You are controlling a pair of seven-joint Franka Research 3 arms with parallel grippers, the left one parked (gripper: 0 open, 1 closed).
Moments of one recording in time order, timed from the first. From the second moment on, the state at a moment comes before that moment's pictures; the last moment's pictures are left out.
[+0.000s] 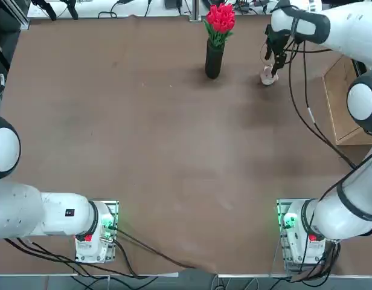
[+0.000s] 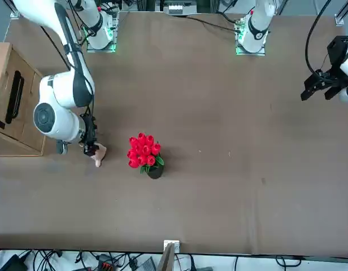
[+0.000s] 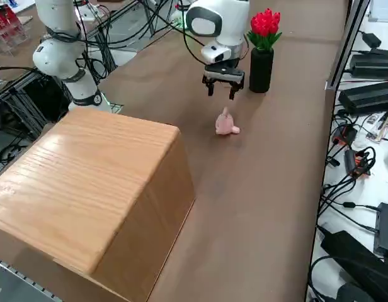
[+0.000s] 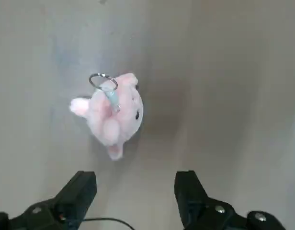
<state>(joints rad) 0.20 0.41 -0.01 -1.81 0.05 2.09 1.57</state>
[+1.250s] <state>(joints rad) 0.21 0.51 -0.01 -1.91 0.05 2.39 1.65</state>
